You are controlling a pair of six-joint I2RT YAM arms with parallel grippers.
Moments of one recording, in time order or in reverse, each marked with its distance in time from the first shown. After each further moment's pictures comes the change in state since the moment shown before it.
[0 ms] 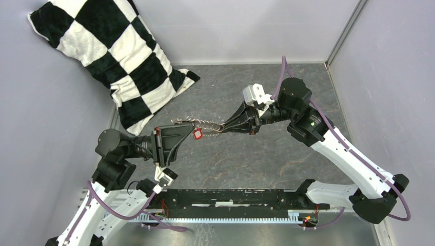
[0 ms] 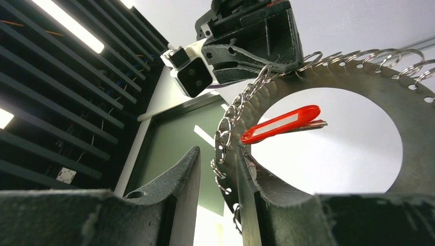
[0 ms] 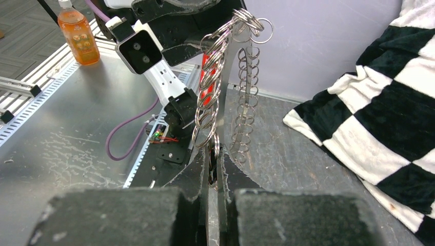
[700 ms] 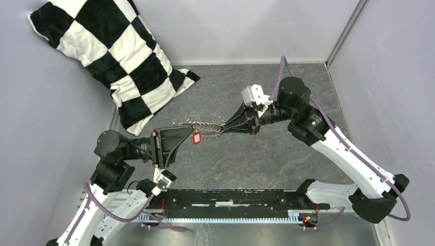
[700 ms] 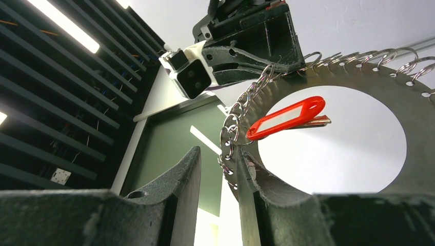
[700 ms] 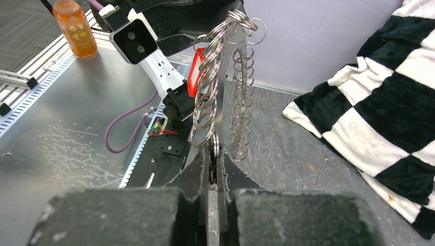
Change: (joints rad) left arm 0.000 -0.019 0.000 -0.035 0.000 0.000; right arm -0.003 0.005 0.023 -0.073 0.008 -0.049
